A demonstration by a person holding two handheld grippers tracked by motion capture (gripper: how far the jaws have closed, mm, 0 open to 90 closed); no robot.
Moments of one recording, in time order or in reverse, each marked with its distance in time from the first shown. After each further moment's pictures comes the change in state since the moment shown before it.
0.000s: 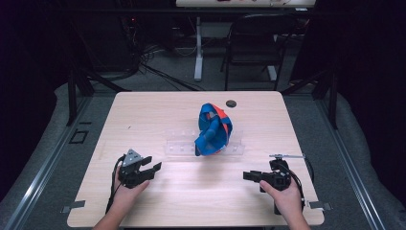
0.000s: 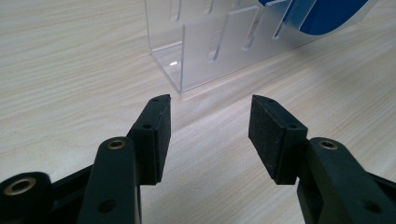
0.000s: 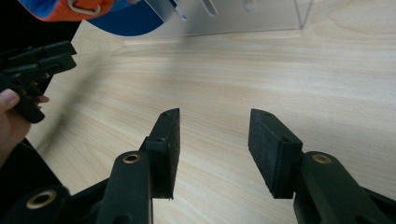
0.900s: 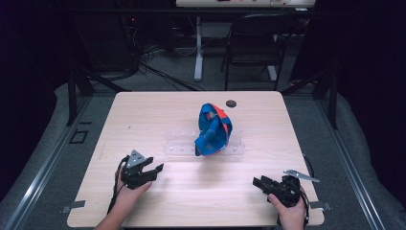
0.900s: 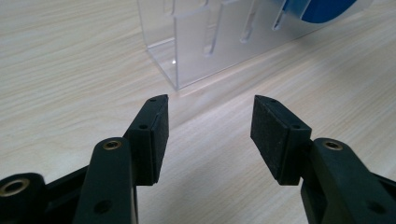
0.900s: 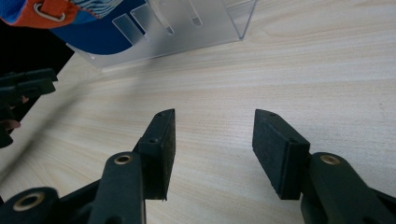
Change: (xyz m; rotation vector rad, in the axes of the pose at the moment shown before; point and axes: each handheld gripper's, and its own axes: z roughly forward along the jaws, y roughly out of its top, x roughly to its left) left arm -0.008 -0.002 0.008 0.024 0.006 0.043; right arm -0.036 -0.048 -0.006 -0.244 -0.034 -0.009
